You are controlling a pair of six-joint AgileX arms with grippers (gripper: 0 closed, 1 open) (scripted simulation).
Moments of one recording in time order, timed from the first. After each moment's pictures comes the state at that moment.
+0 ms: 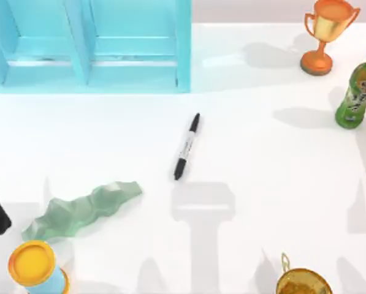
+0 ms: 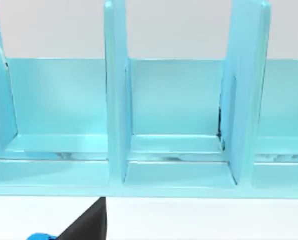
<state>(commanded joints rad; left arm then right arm) 0.00 0.00 0.00 0.00 0.00 0.00 0.00 0.00 0.00 0.00 0.00 0.00</state>
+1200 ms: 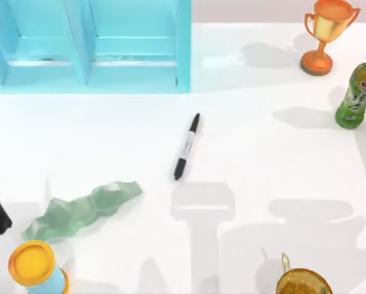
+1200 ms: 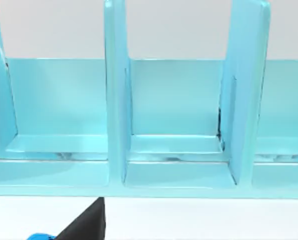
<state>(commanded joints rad) 0.00 0.00 0.00 0.00 0.00 0.00 -0.36 1.38 1.19 -0.98 0.01 -0.36</state>
